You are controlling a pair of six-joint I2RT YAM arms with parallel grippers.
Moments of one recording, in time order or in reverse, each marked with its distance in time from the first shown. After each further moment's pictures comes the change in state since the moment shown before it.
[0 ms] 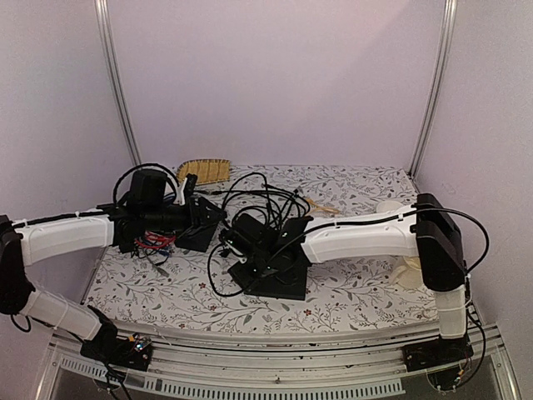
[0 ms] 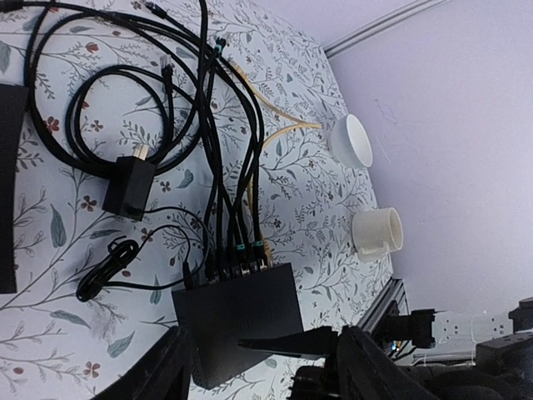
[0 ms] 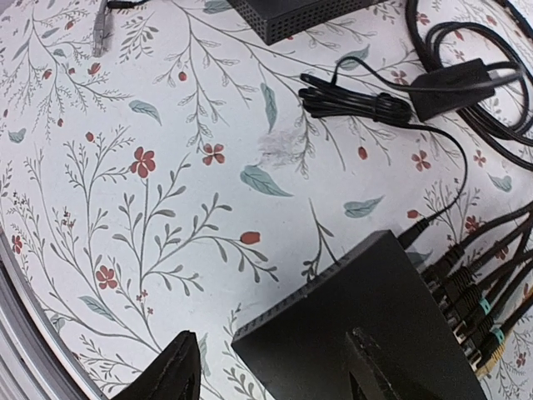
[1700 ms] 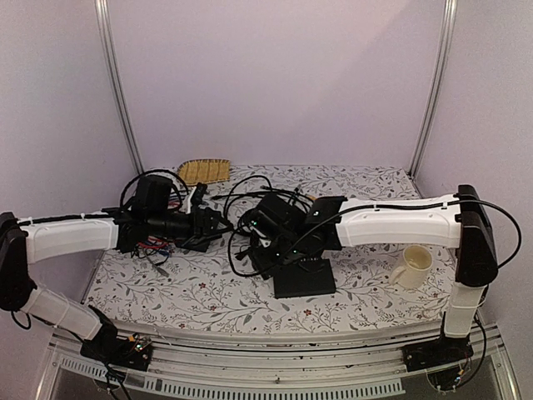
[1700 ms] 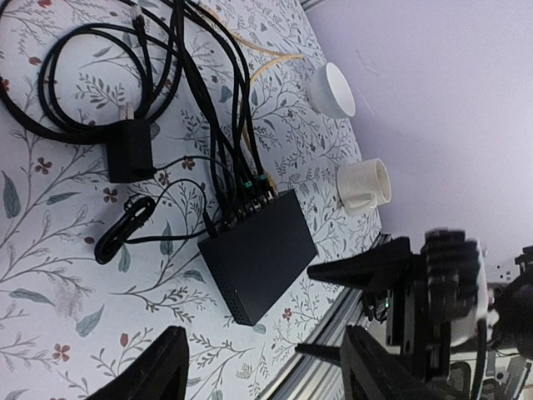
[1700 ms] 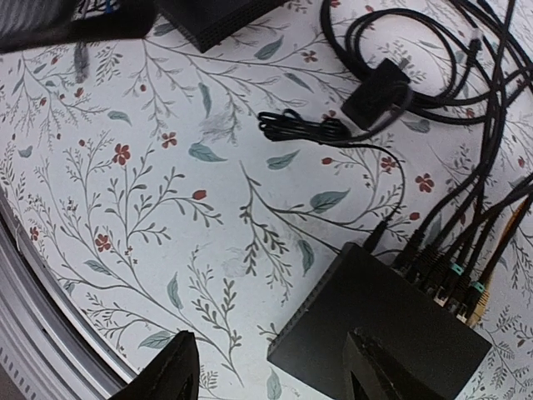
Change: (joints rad) left arm -0.023 0.023 -0.026 0.006 0.112 0.033; right arm -0.037 -0.170 -0.063 -0.130 0.001 0.090
